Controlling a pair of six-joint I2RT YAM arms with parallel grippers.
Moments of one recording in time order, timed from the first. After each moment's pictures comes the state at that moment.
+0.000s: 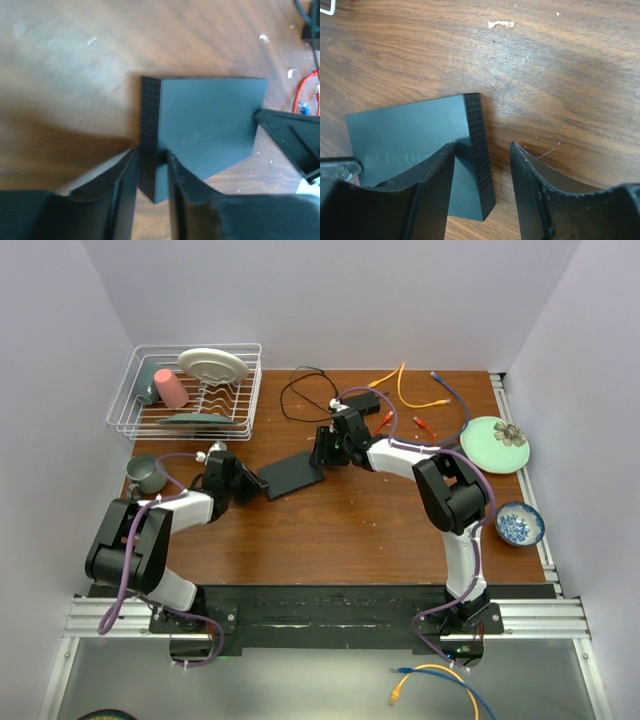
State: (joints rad) left arm -0.24 1.51 0.57 0.20 0.07 -0.97; right arm 0.57 2.09 1.39 -0.03 -0.12 0.53
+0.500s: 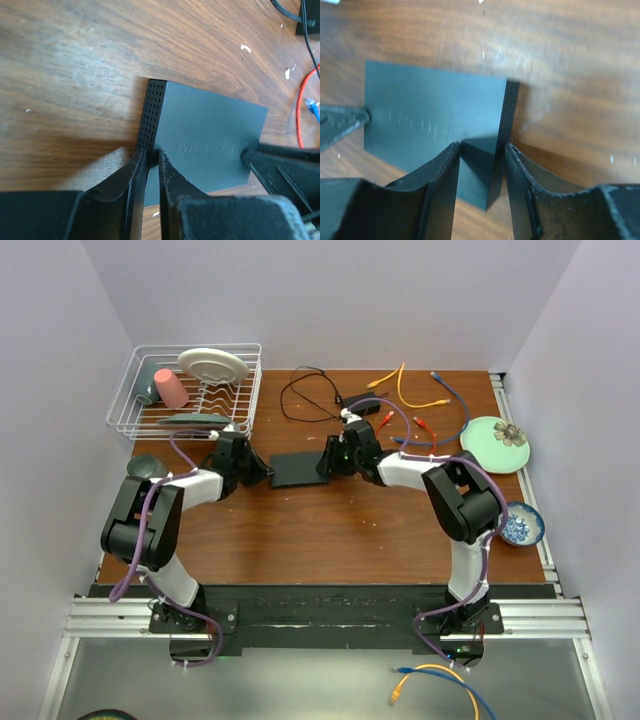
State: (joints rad) left arm -0.26 1.68 0.78 0.14 0.10 -0.84; right arm 0.57 1.98 1.17 0.13 -0.13 0.57
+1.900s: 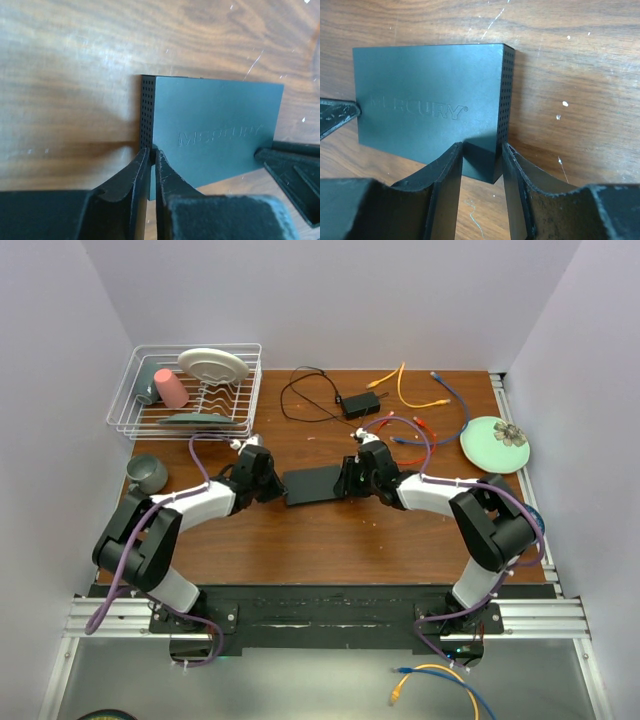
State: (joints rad) left arm -0.46 1.56 0.74 0.01 -0.03 -0.82; right arm 0.59 1.72 0.87 0.12 -0.06 0.57
